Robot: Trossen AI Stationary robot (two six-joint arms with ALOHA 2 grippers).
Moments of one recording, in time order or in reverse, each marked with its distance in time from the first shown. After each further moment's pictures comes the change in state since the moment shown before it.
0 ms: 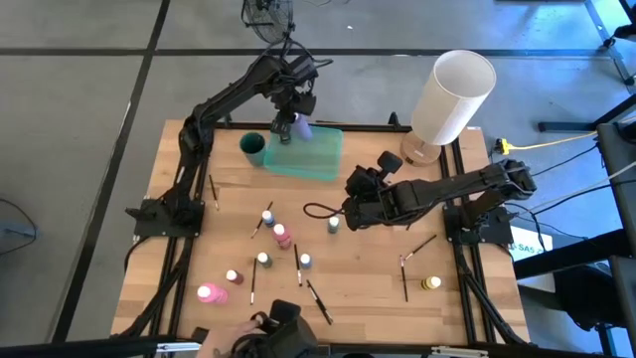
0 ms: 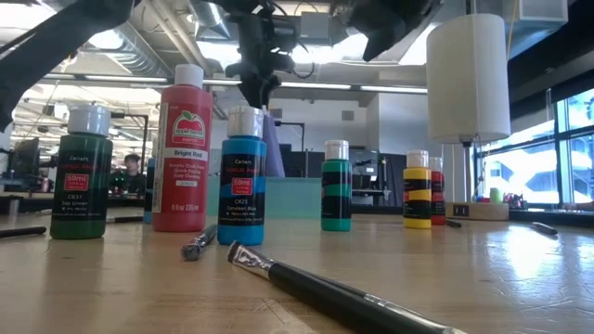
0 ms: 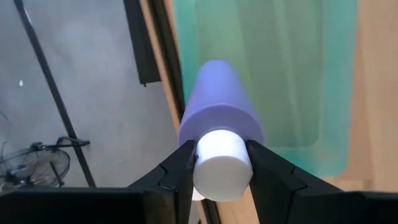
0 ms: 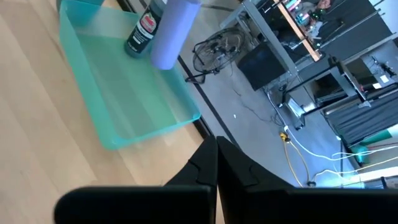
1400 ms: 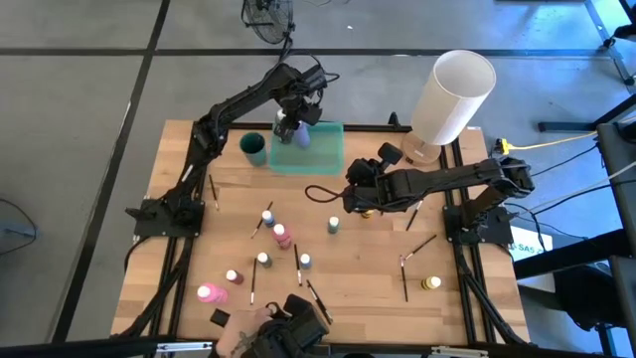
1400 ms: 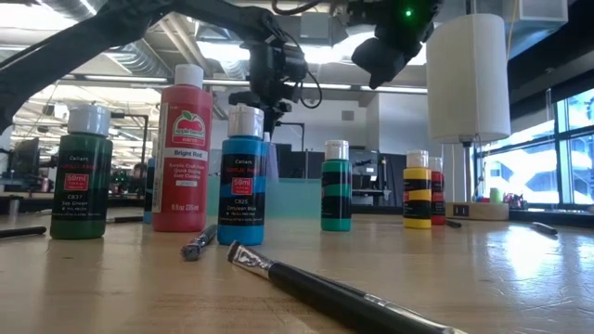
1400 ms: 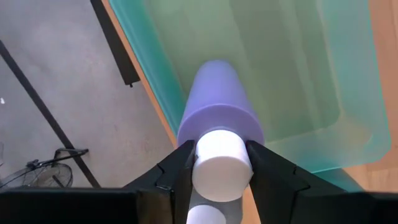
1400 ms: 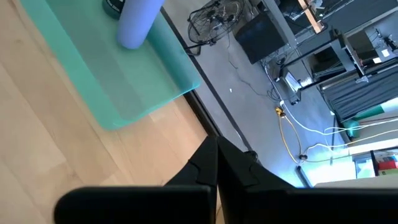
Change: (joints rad) left arm 0.001 0.128 -0.002 0.019 -0.033 0.139; right arm -0.113 -0.001 -0.068 0.014 -0.069 -0.022
